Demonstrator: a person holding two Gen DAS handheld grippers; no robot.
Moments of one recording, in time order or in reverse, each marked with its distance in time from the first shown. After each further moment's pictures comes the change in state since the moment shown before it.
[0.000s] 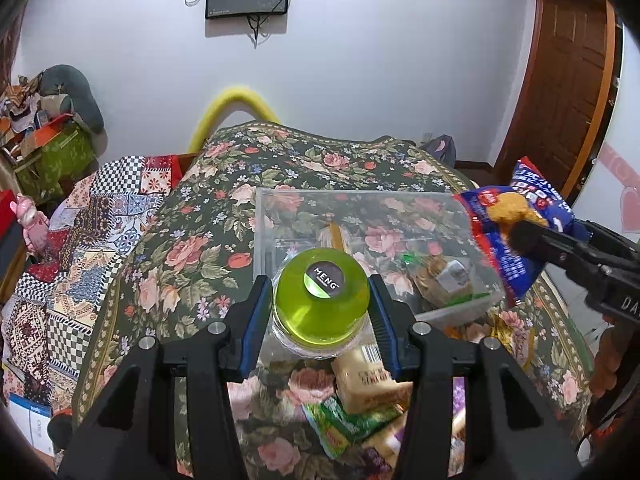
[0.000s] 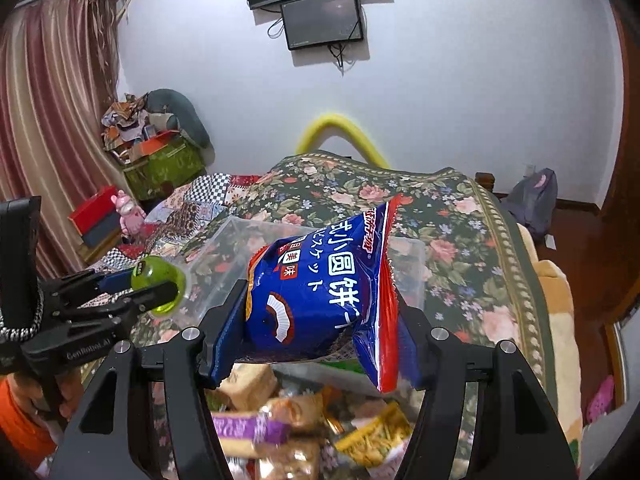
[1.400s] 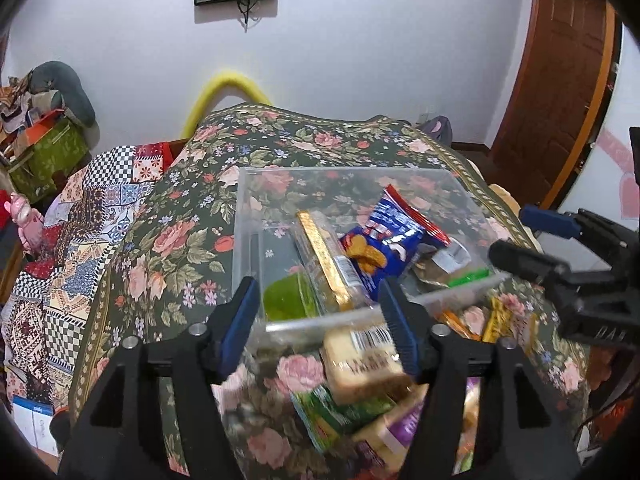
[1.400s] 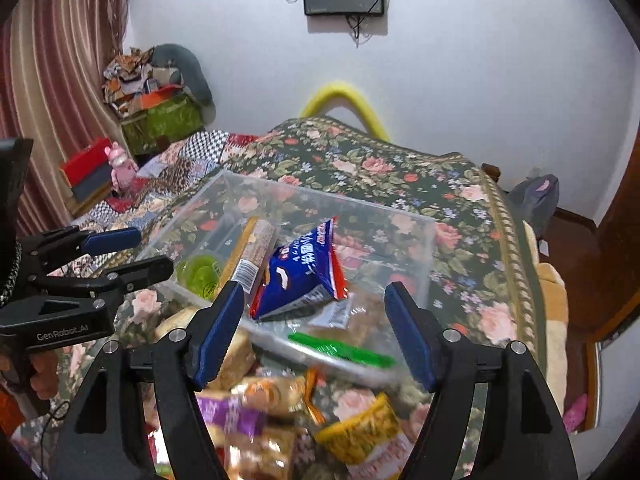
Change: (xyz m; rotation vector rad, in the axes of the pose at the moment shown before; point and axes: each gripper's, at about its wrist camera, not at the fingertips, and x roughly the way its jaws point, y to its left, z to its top) left arm 0.006 -0.013 -0.008 0.027 0.062 -0.010; right arm 0.008 -0.002 -0.008 -0.103 0.112 -0.023
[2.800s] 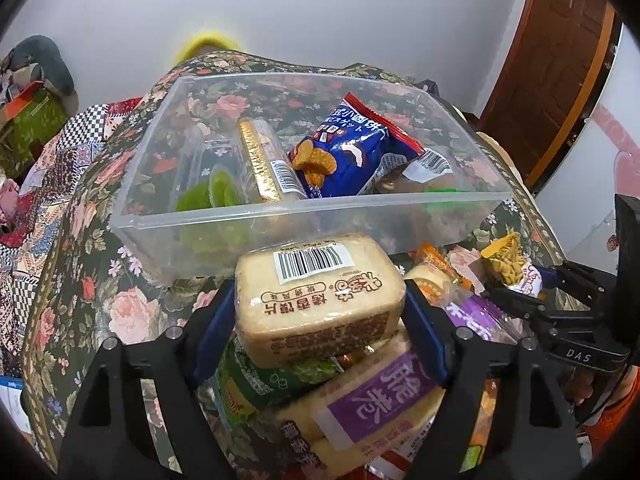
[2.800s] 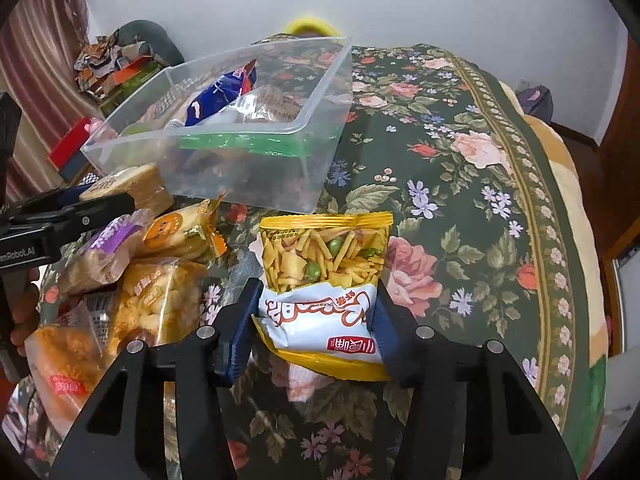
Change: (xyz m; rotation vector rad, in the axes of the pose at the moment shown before) left arm 0.045 -0.038 -0.054 -0.009 0.120 -0.055; right arm 0.020 -0.055 -0.117 0.140 0.189 0.019
